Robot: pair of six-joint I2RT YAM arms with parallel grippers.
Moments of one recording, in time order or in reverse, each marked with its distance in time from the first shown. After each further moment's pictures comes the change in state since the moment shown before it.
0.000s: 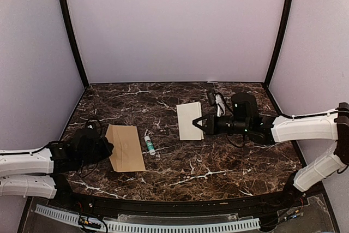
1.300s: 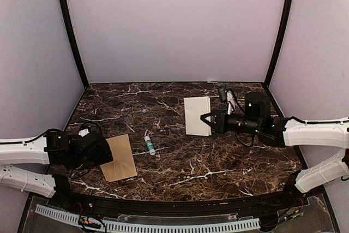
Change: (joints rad) left arm -0.253 0.053 0.308 -0.746 -0.222 -0.261; right arm -0.038 -0.157 -0.067 0.005 0.002 -0.060
